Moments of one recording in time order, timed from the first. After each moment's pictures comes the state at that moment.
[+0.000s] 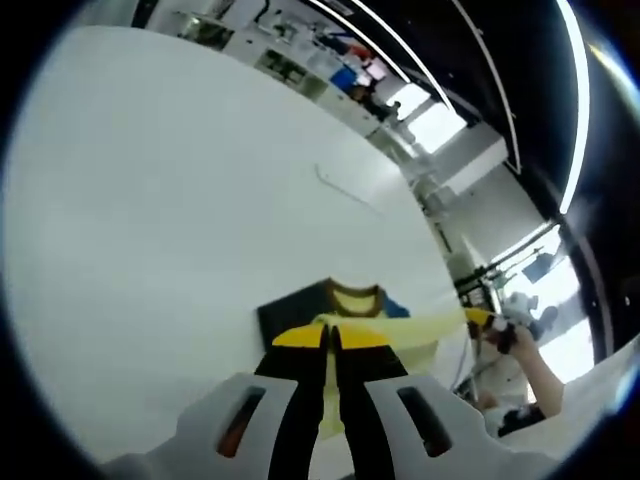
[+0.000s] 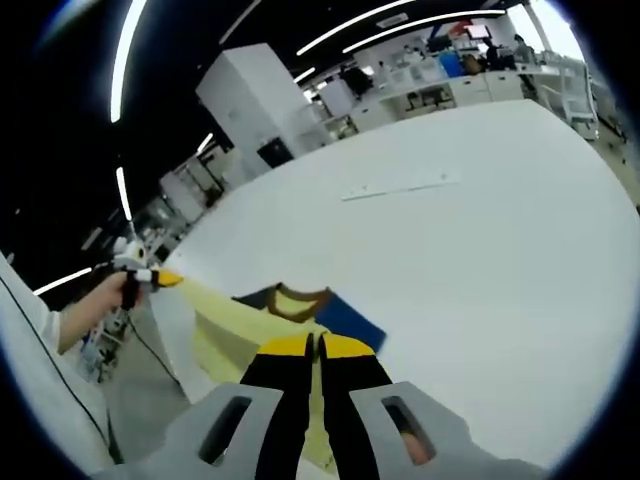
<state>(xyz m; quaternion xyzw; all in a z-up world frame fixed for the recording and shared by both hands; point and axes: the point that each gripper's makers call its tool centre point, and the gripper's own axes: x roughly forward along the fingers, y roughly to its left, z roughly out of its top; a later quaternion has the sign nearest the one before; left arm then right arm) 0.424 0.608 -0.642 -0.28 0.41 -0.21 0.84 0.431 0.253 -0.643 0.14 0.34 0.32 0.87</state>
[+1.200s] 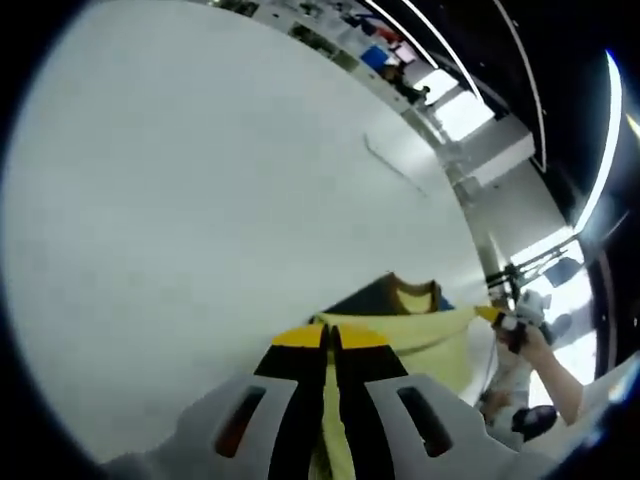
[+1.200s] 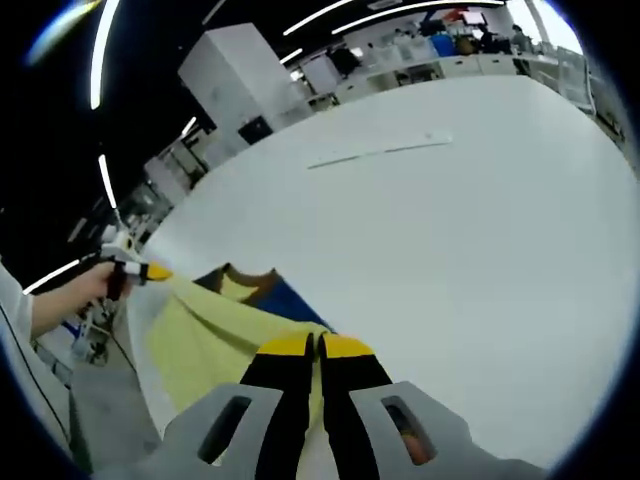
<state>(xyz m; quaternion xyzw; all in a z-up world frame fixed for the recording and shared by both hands) 0.465 0.619 -0.731 -0.28 0.46 -0.18 0.82 0.472 0.258 -0.724 0.12 0.38 0.30 0.86</state>
